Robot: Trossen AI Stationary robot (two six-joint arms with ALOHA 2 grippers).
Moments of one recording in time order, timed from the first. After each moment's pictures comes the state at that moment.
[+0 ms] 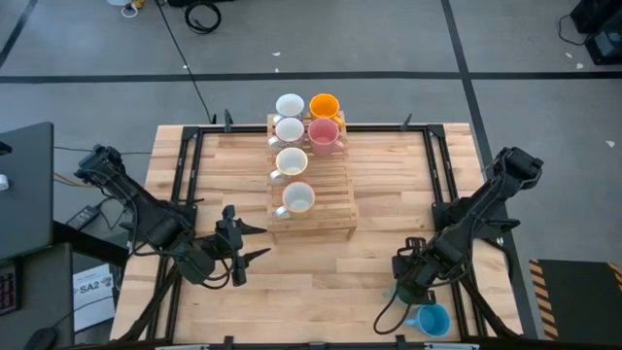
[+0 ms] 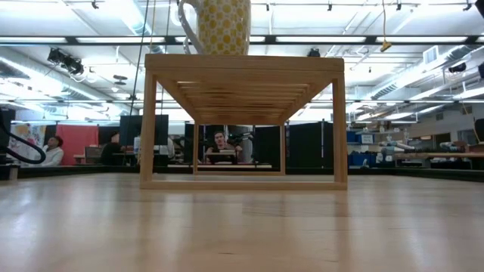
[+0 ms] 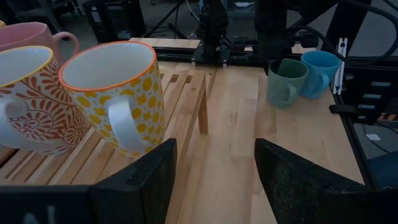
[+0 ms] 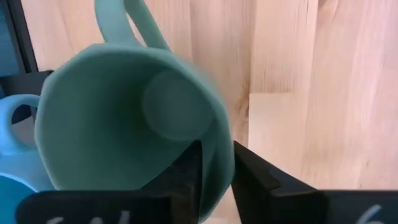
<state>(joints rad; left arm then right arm) -0.72 1.21 1.04 -0.42 -0.89 -0.47 0.79 1.42 0.89 -0.86 -0.05 0.86</state>
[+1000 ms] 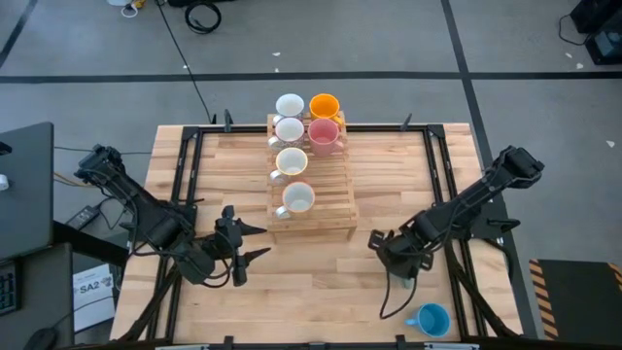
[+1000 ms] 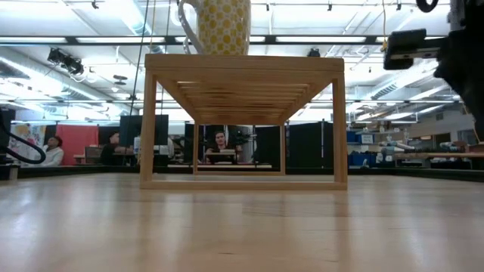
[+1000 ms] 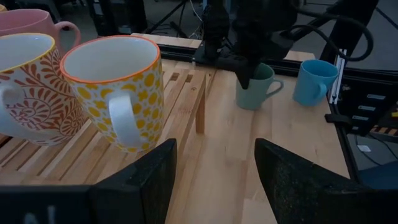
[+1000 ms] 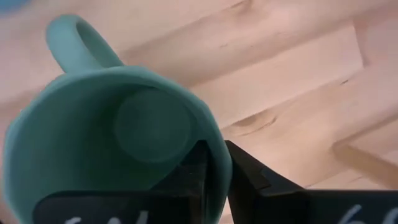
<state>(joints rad) -0.72 1.21 1.04 -0.42 -0.90 -0.54 0.51 1.42 0.90 -0.84 0.00 -0.67</state>
